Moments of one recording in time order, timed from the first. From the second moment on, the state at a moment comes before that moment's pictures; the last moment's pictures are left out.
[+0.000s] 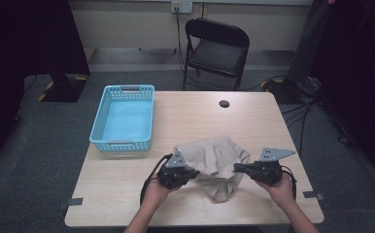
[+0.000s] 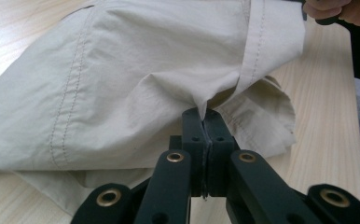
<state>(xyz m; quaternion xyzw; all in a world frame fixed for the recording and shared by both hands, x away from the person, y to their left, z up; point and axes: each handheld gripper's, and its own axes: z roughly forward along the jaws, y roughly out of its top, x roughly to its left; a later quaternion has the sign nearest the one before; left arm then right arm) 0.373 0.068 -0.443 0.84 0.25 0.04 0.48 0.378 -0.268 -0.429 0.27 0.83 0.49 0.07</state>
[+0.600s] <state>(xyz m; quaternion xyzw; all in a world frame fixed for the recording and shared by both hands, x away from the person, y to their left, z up) 0.393 0.072 -0.416 0.83 0.26 0.03 0.49 0.400 -0.270 -0.404 0.29 0.80 0.52 0.05</state>
